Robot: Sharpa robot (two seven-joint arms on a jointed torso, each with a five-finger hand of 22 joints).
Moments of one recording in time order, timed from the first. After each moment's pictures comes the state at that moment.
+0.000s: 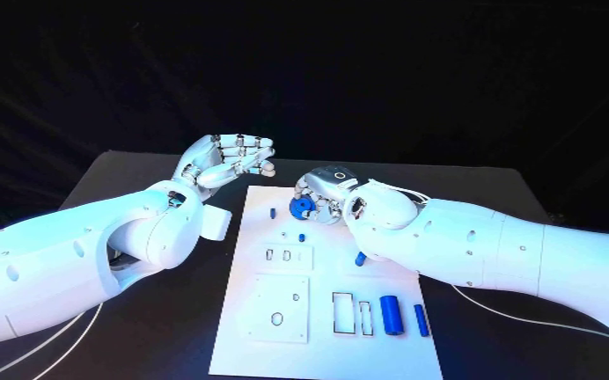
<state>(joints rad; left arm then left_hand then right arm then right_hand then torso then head) 1.21 -0.92 0.02 1.65 -0.16 -0.39 0.42 1.53 -0.14 0.30 0.24 0.05 0.88 0.22 0.22 0.17 1.06 0.17 0.07 0.07 1.07 0.11 0.33 0.37 0.17 0.91 0.21 0.49 0.25 1.26 -0.45 -0.16 1.27 -1.63 -0.41 -0.20 1.46 -0.22 0.44 0.25 0.21 0.95 0.13 0.22 0.43 1.33 0.04 1.21 1.23 1.47 -0.02 1.52 1.31 0.04 1.46 0.09 1.50 1.31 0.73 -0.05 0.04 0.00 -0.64</state>
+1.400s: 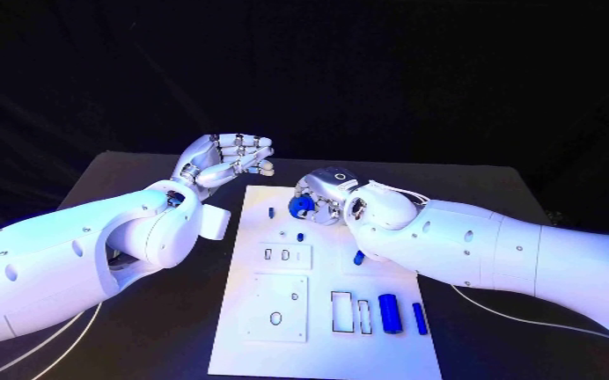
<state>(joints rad) 1.21 -0.92 0.02 1.64 -0.16 -0.38 0.42 1.53 -0.14 0.30 0.24 0.05 0.88 0.22 0.22 0.17 1.06 0.17 0.07 0.07 1.07 0.11 0.33 0.37 0.17 0.91 0.21 0.49 0.25 1.25 -0.46 -0.16 1.26 -1.62 -0.41 -0.19 1.38 -0.25 0.46 0.24 0.14 0.89 0.16 0.16 0.42 1.29 0.08 1.15 1.18 1.46 -0.01 1.52 1.31 0.04 1.47 0.10 1.48 1.31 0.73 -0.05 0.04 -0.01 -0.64</state>
